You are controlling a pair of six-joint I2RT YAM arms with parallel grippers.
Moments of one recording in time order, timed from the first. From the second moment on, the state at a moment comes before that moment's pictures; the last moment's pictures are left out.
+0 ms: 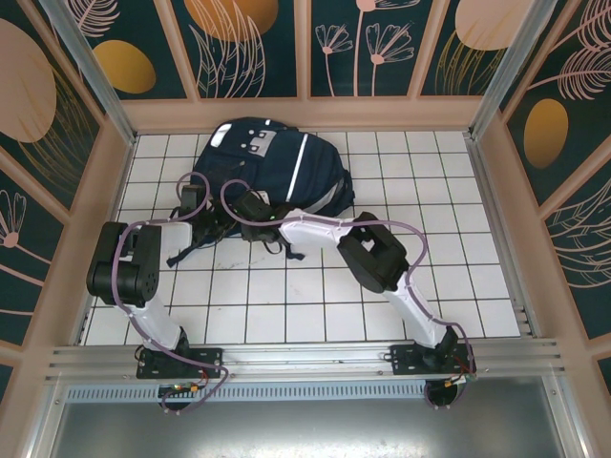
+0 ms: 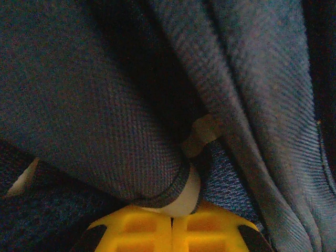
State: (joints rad) left arm -0.11 1.75 0.77 0.18 0.40 -1.01; right arm 0.98 2.33 1.80 -0.41 0.19 0.68
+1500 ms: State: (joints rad) left arm -0.01 1.75 0.90 -0.06 0.38 -0.90; right arm 0.87 1.90 1.27 -0.45 0.46 0.76
